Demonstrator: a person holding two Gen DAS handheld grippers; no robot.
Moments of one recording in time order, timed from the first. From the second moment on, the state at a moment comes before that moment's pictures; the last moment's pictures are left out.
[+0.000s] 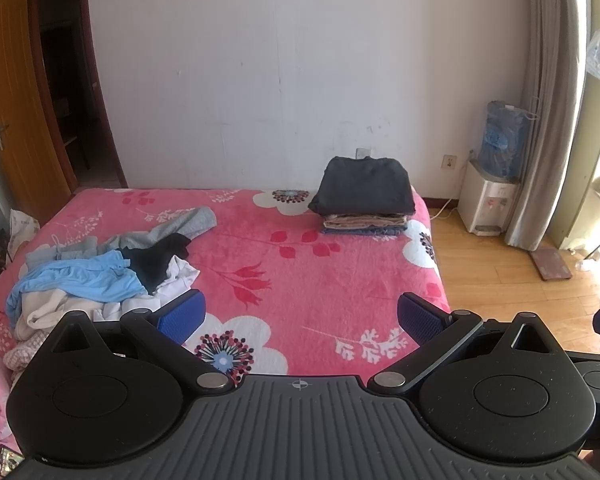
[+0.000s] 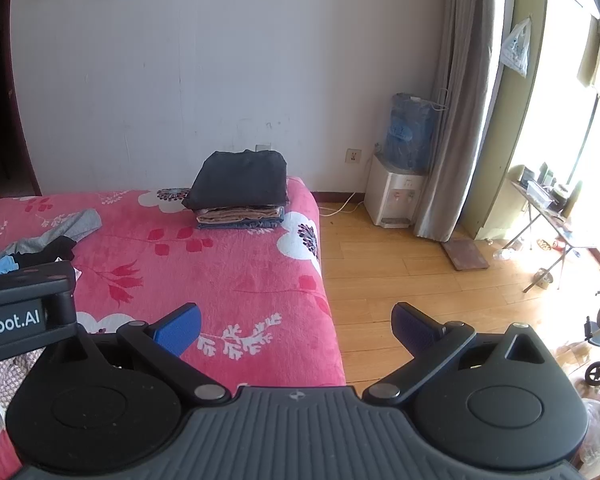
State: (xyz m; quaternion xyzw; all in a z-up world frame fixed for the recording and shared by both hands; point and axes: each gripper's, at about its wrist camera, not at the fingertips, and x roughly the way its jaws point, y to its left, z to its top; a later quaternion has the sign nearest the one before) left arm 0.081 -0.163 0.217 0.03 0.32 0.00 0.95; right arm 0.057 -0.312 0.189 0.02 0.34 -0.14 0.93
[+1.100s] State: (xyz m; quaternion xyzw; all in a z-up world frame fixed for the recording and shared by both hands) left arm 0.082 -0.161 0.218 0.02 0.32 0.01 0.95; right arm 0.057 -0.315 0.191 0.01 0.34 -0.14 0.93
